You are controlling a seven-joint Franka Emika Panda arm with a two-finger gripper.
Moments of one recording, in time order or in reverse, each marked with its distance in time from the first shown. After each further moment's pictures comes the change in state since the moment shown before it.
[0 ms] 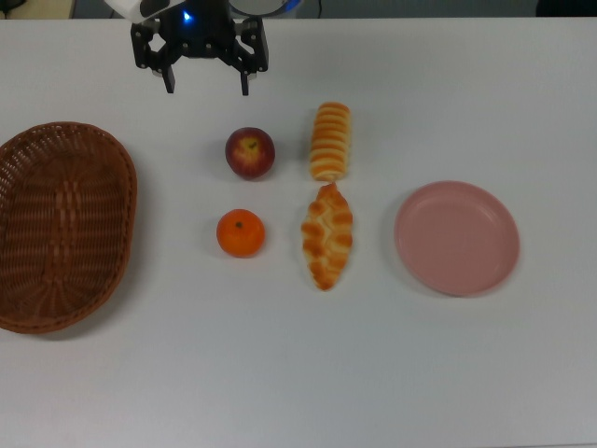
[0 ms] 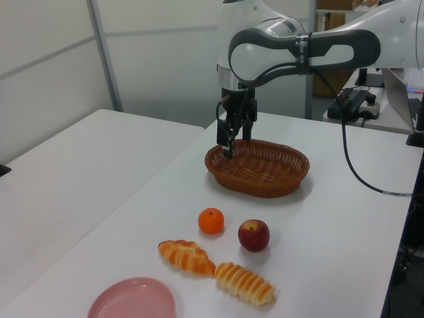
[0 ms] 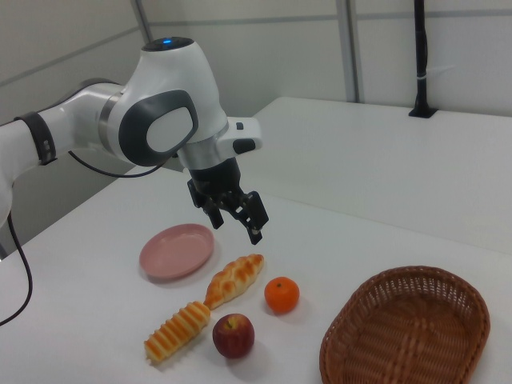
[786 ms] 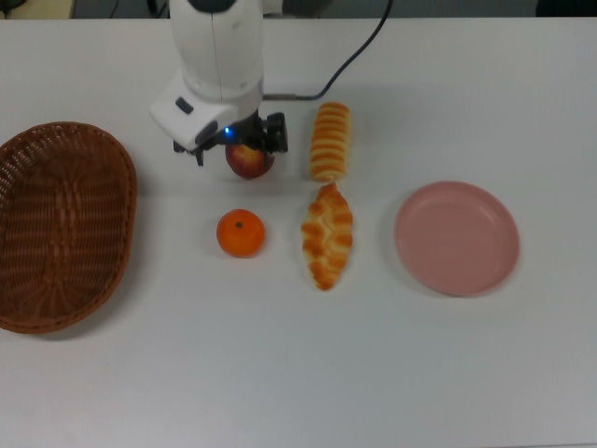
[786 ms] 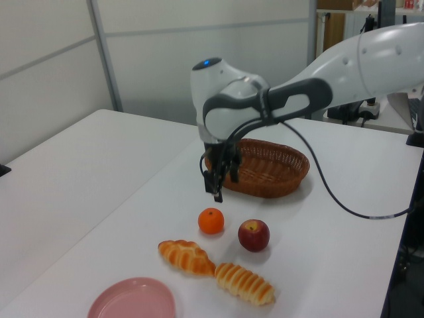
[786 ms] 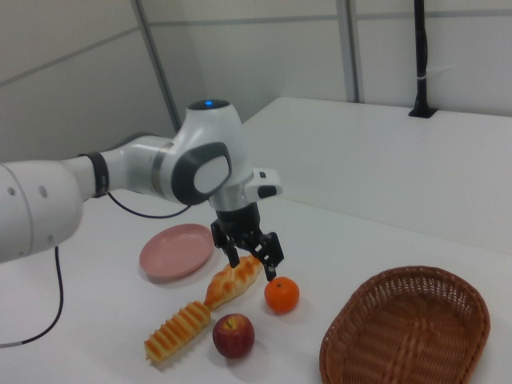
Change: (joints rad) arm 0.053 0.224 0.003 -0.008 -0.051 0.110 0.018
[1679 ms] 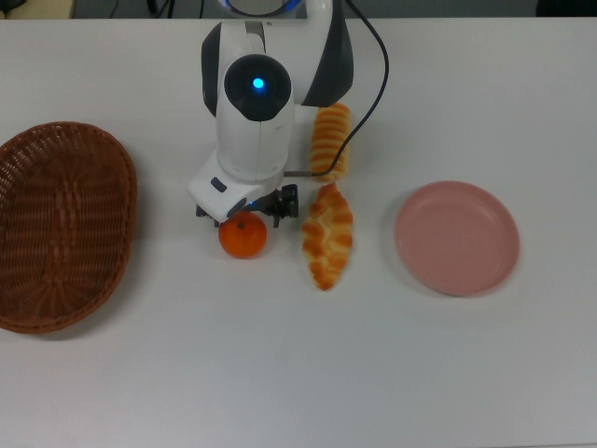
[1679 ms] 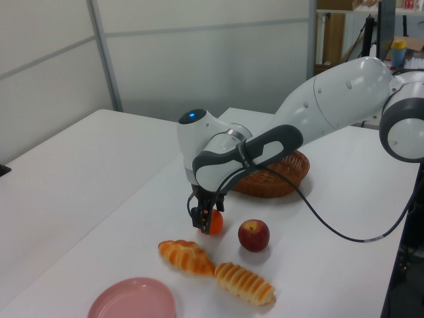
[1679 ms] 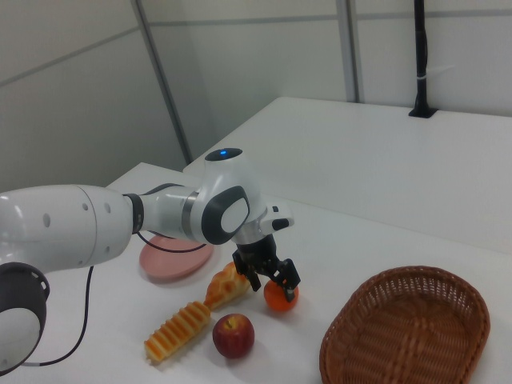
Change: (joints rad) arm 0.041 0.199 -0.002 0.006 -0.090 0.241 0.082
